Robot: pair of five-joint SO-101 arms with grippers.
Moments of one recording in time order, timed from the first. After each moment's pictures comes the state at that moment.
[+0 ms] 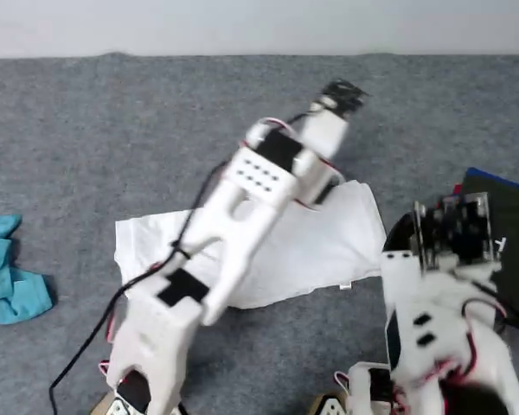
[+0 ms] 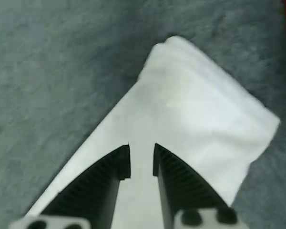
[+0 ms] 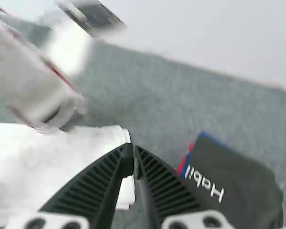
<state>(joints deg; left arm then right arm) 34.2 37.0 -41.5 85.8 5.4 1.8 -75.5 25.1 82.5 15.9</state>
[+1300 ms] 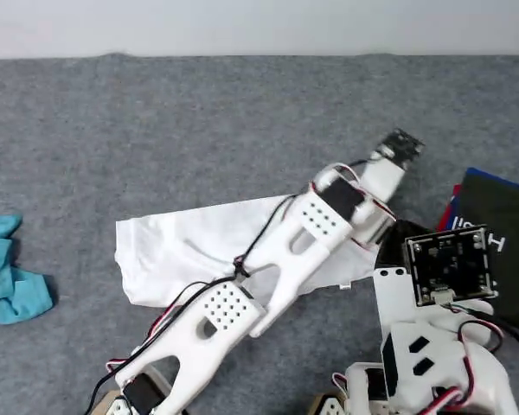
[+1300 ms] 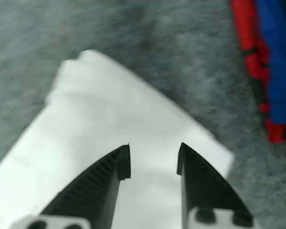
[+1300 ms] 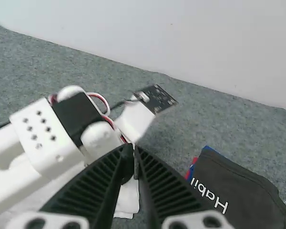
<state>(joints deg) 41.9 69.3 -81.5 94.0 15.3 -0.4 -79.2 26.1 82.5 15.7</state>
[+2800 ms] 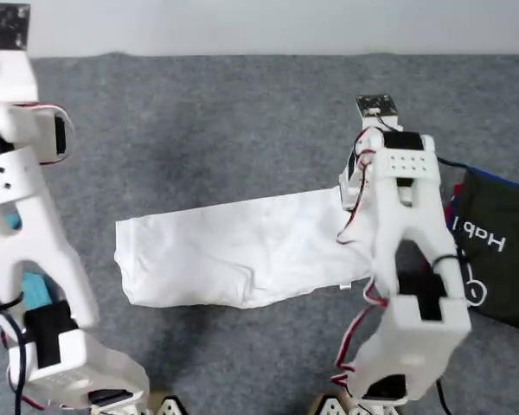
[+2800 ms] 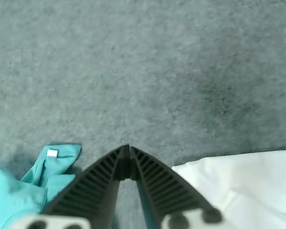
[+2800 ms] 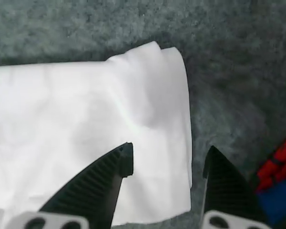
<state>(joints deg) -21.7 5.1 -35.1 99.4 -5.1 -0.4 17.4 -3.6 76.2 5.8</state>
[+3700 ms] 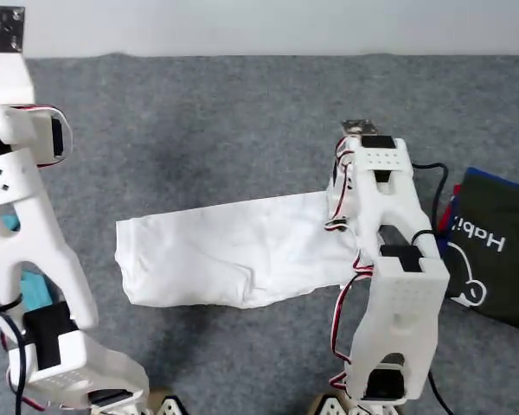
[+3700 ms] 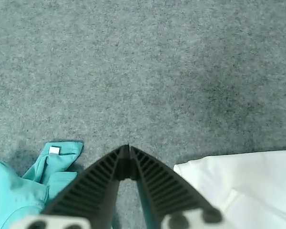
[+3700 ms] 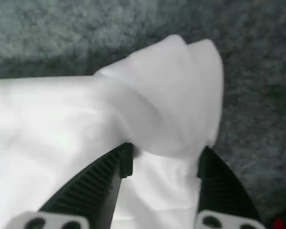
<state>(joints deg) -22.2 4.8 -34.5 99.4 -5.1 -2.0 36.2 -13.2 78.0 1.4</state>
